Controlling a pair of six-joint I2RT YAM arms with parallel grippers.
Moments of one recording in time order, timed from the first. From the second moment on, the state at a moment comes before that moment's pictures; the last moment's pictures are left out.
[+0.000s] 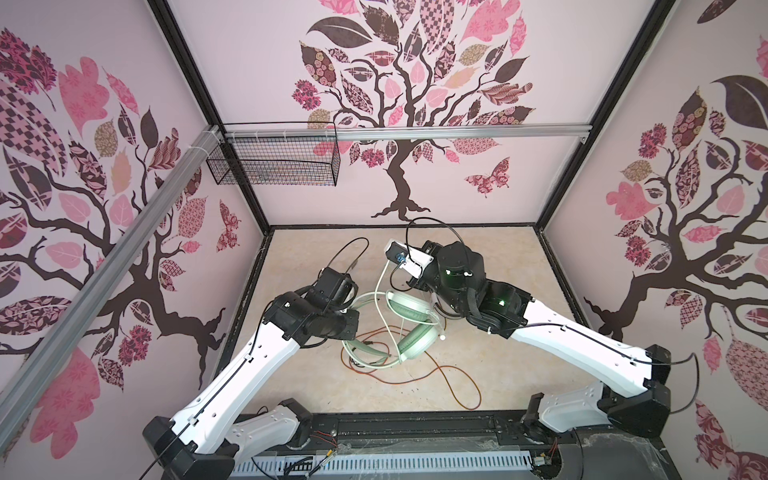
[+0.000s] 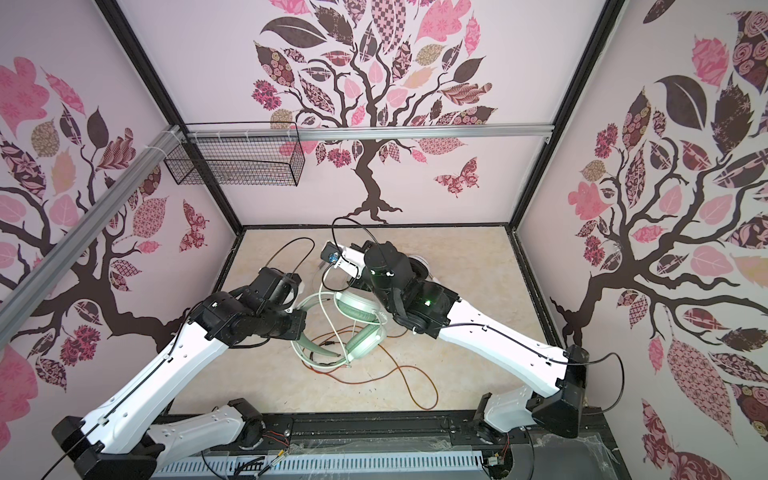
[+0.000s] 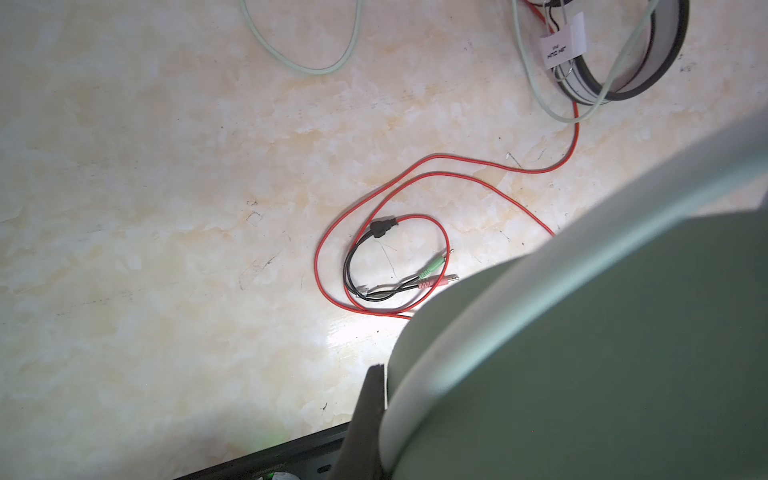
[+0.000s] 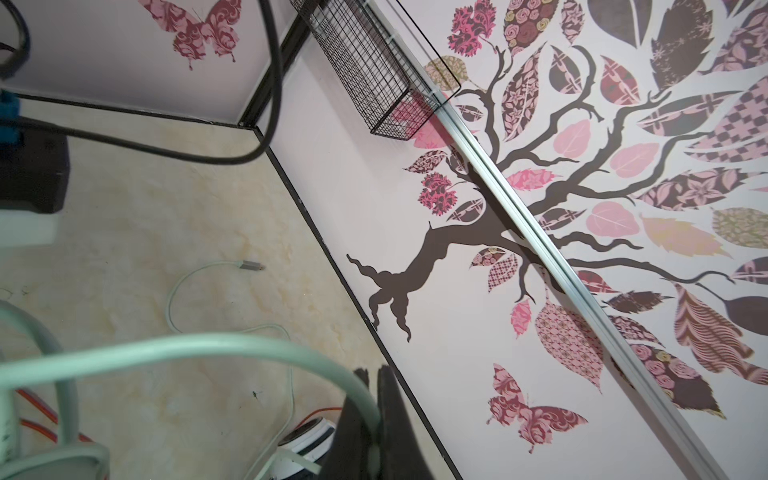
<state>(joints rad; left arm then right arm) -0.60 1.10 1.21 -1.22 -0.01 -0.39 0.96 1.38 1.43 -0.26 0.42 -0.63</state>
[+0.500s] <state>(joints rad) -0.60 1.07 1.19 -1.22 0.05 -0.40 0.78 1.56 1.44 -0.28 0.14 -0.48</state>
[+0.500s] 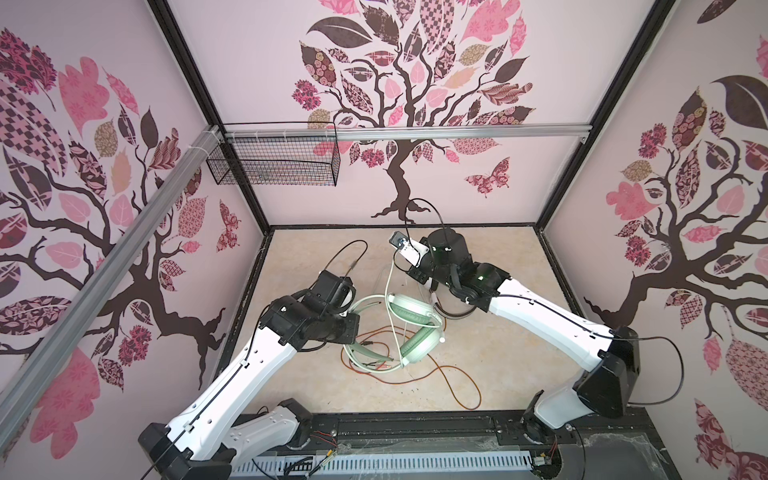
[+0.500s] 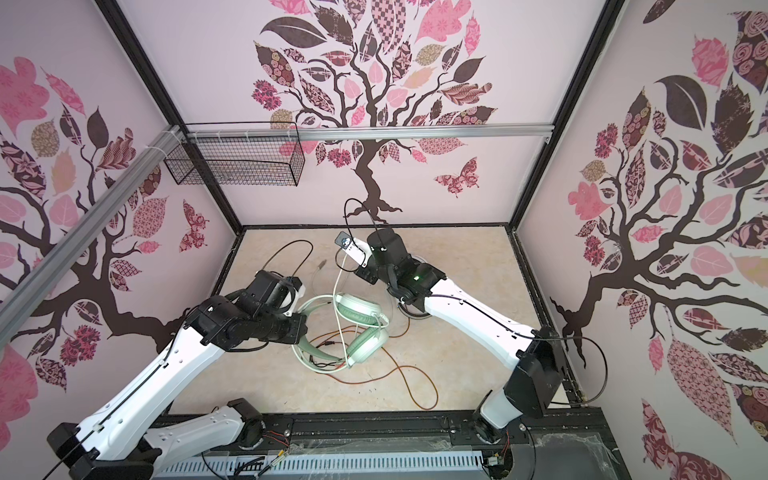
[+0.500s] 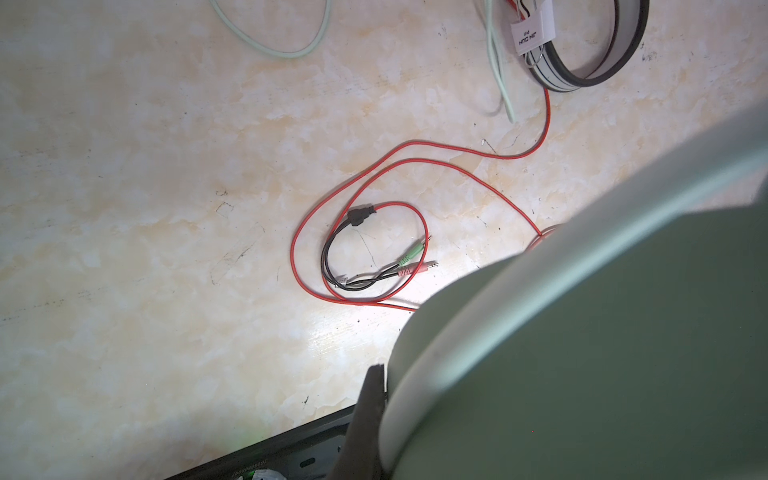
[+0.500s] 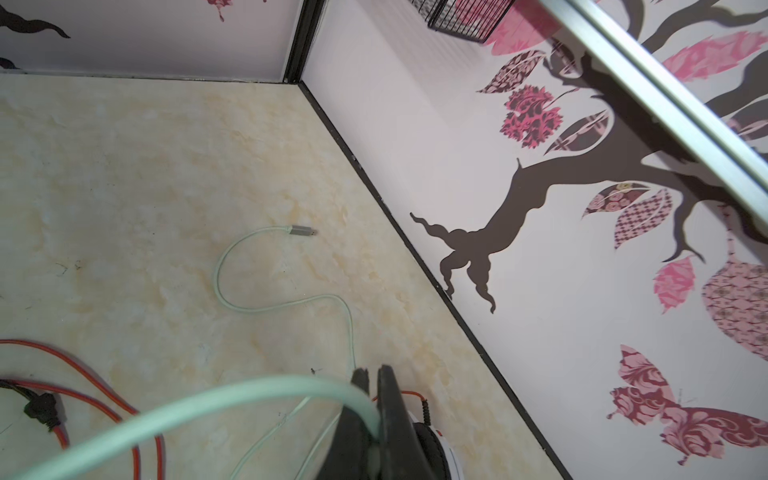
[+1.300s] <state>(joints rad) -0.60 1.16 1.66 -1.46 -0.14 -0.47 0.71 1.59 1.24 0.04 -0.26 -0.12</state>
